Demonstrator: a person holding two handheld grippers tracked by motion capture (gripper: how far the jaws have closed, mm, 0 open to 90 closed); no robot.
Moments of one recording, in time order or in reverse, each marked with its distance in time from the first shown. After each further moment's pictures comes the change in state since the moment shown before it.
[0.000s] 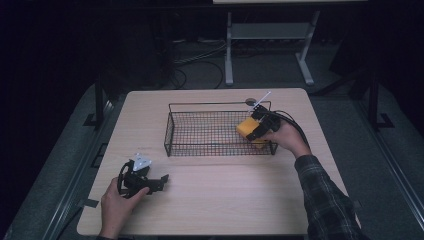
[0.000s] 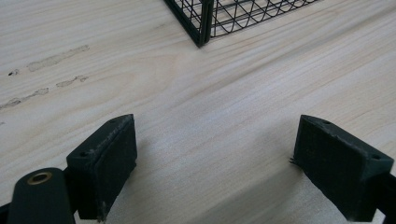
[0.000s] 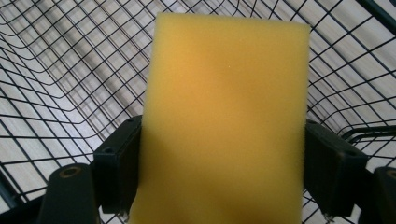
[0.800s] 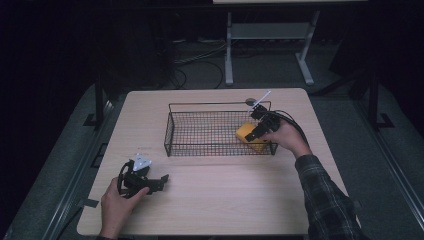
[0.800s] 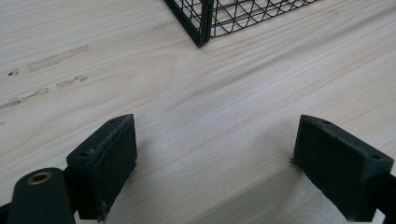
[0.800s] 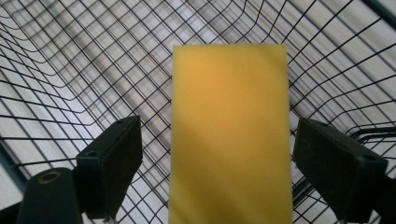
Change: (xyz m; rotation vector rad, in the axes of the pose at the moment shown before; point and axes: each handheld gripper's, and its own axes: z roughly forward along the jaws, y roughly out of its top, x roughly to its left) left arm 0.000 0.000 0.000 0.000 0.000 0.000; right arm 0.003 0.001 -0.004 -0.007 0.013 0.007
